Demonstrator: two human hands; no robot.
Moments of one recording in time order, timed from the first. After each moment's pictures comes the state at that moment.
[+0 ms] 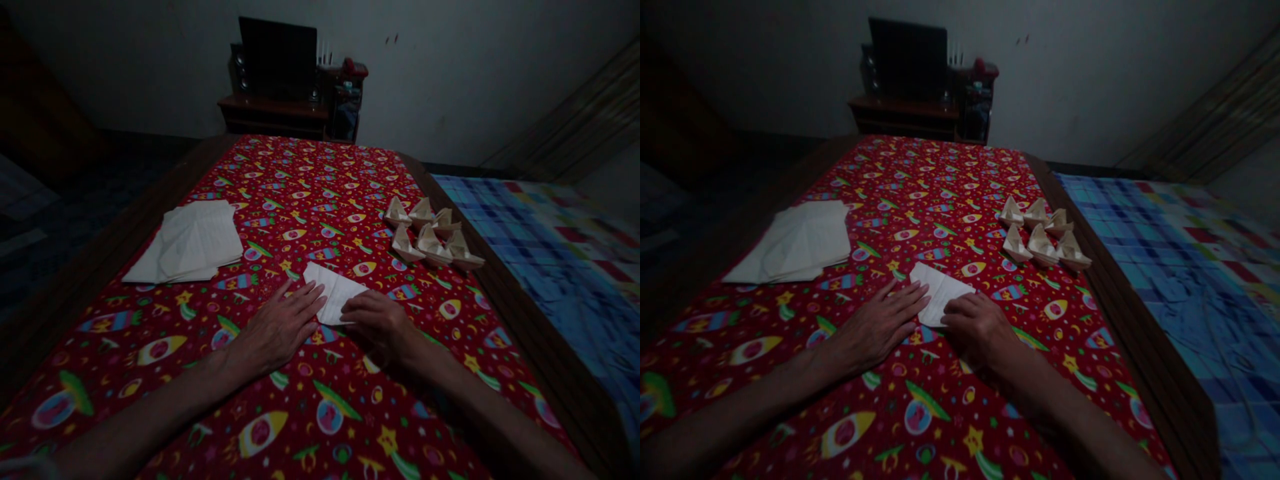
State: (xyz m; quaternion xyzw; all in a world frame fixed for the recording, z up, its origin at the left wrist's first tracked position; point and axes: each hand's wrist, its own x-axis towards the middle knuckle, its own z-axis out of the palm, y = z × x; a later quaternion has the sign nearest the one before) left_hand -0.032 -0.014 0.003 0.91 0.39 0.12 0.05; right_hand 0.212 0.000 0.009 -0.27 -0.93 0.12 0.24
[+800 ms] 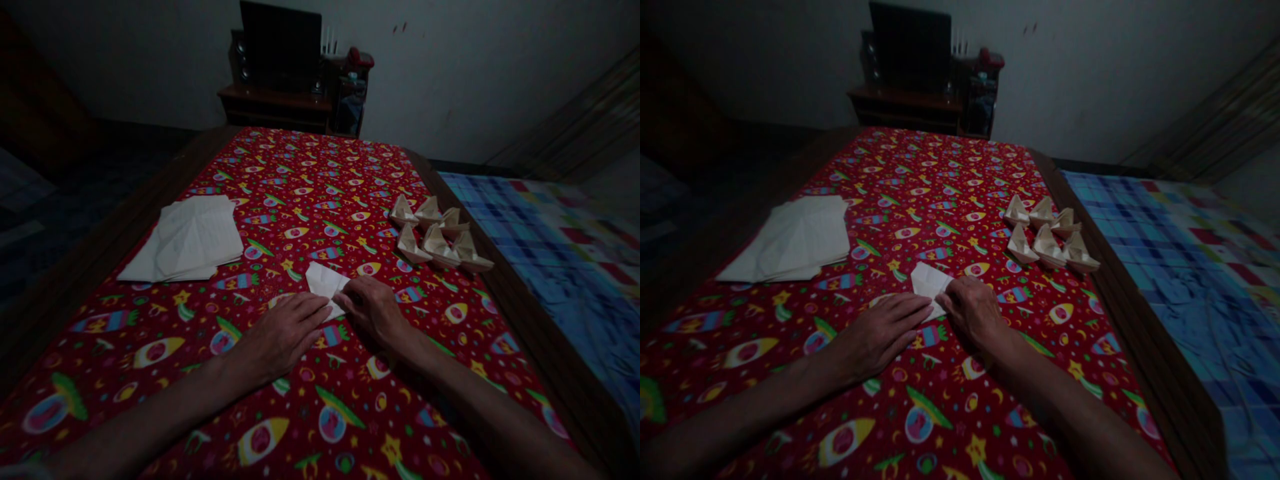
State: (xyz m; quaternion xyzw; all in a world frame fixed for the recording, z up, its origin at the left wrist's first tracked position) left_hand -0.032 -0.018 0.000 0.91 0.35 0.18 0.11; right_hand 0.182 0.027 0.004 -0.46 -0.85 0.13 0.22
